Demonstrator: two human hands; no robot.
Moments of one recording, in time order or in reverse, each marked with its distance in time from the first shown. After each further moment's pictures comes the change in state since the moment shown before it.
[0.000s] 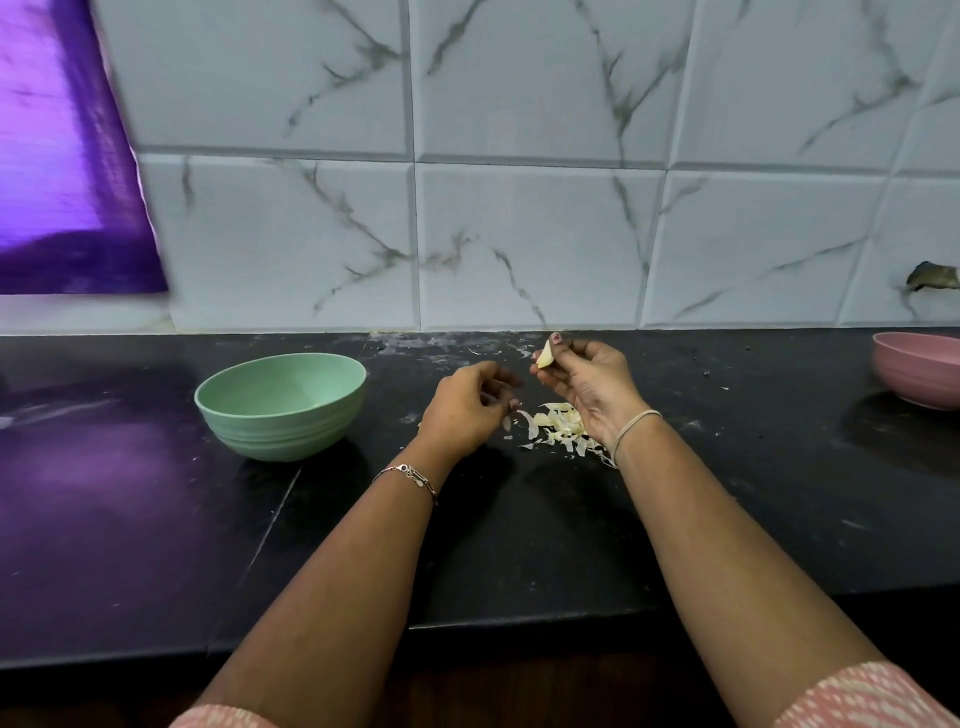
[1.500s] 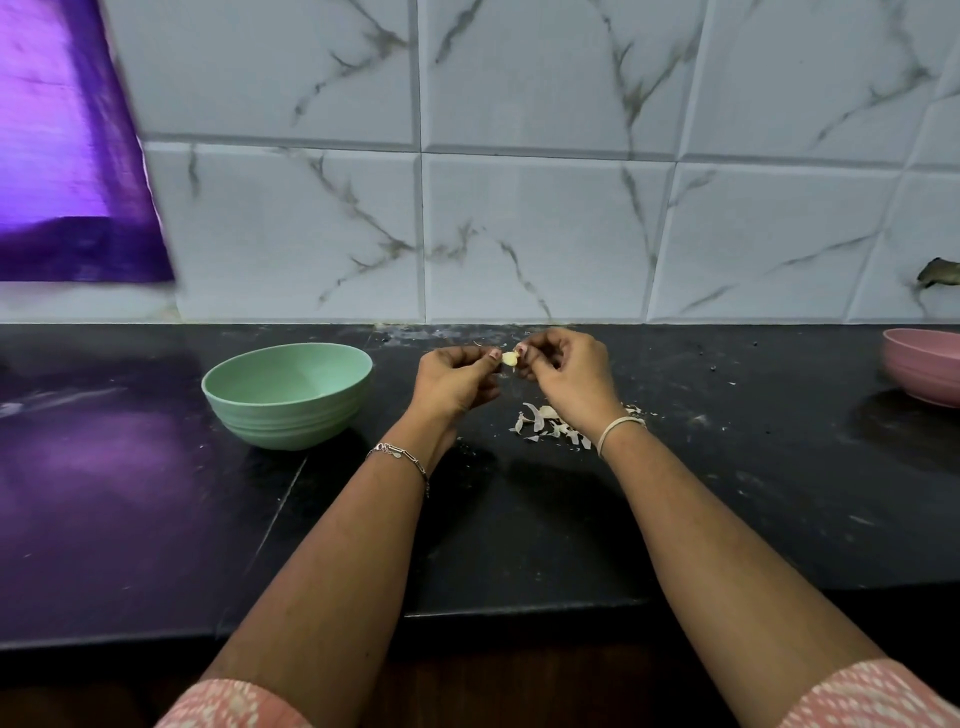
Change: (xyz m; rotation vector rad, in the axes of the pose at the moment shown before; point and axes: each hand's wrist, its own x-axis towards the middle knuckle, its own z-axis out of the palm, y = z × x) left_hand 0.005 0.004 -0.007 -0.788 0.159 -0.313; right_hand -0.002 0.016 0.007 -0.779 -0.105 -0.471
